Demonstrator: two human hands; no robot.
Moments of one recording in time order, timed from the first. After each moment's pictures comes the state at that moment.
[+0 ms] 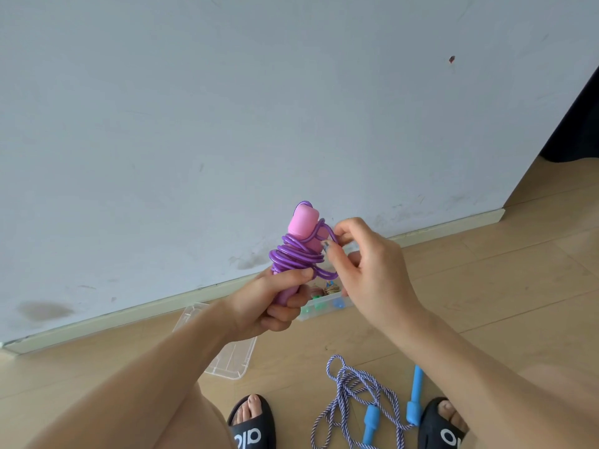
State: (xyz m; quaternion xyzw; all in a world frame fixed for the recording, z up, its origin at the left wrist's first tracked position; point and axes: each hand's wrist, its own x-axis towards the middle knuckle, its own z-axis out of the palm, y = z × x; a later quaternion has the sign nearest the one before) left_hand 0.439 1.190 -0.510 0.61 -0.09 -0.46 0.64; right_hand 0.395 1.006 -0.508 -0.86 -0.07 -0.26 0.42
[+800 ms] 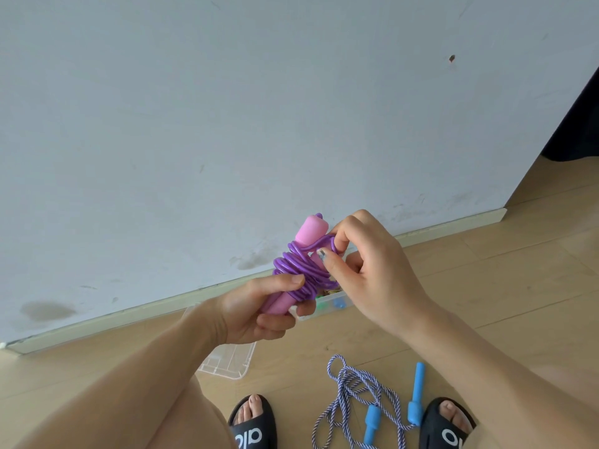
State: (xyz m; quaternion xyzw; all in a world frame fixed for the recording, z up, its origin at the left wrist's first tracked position) left_hand 0.441 1.202 -0.508 0.51 -0.11 -0.56 0.64; right_hand 0.385 1.002 -0.489 -0.86 -0.13 -0.22 0.45
